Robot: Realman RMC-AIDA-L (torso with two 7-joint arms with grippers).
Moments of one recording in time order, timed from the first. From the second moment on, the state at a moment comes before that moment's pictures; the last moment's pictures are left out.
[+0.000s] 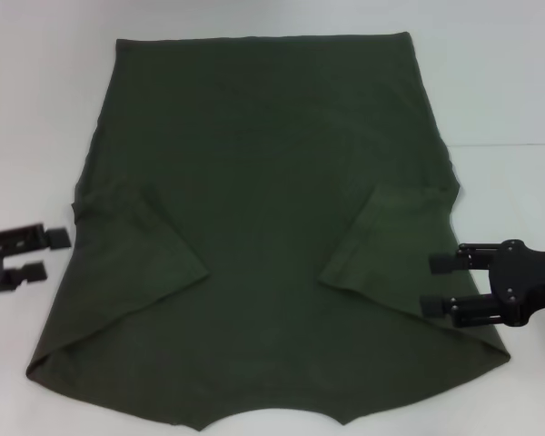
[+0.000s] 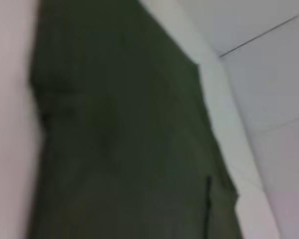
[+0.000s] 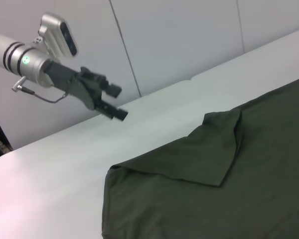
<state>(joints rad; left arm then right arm) -0.59 -1.96 0.13 0.78 2.45 1.71 -2.37 0.60 1.90 -0.74 -0.55 -2.01 -1.64 1.45</state>
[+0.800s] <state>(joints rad) -0.54 -1.98 0.12 0.75 2.62 1.58 -2.42 0.61 1.90 -0.80 -0.55 -2.02 -1.66 1.41</state>
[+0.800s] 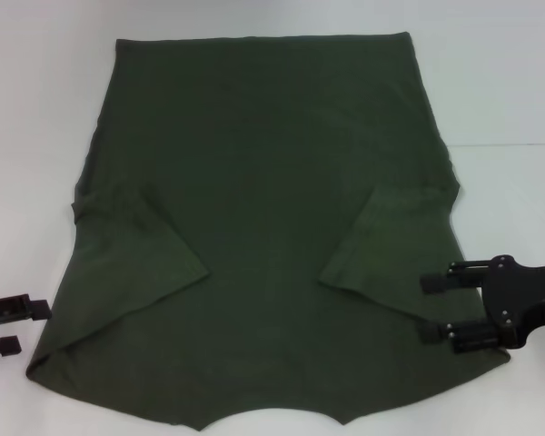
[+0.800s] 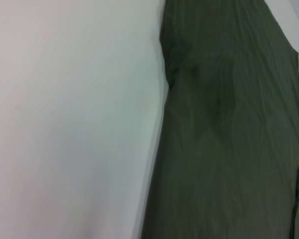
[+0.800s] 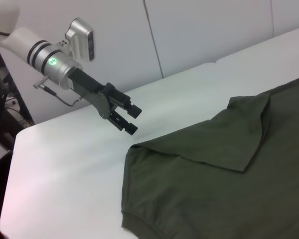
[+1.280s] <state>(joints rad) -0.54 -1.98 0.12 0.70 2.66 1.50 -2.42 0.61 1.90 -0.80 -0.55 -2.02 -1.66 1.40</state>
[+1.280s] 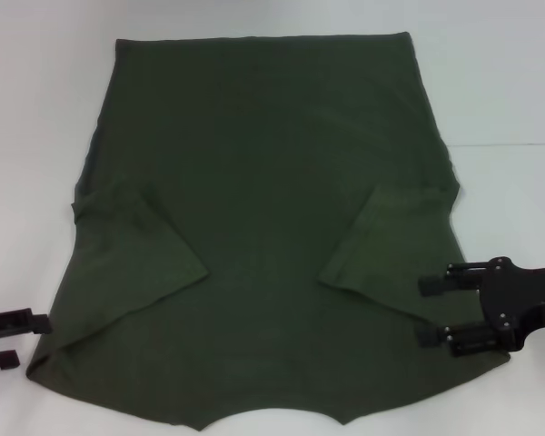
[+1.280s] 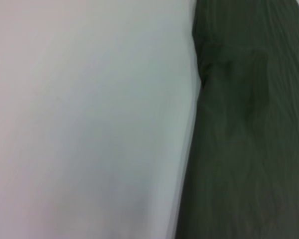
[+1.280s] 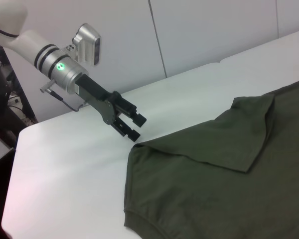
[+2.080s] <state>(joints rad) -0.55 -1.97 0.13 0.64 2.67 1.46 -2.42 0.62 1.90 -0.80 -0.55 -2.02 -1.65 1.40</state>
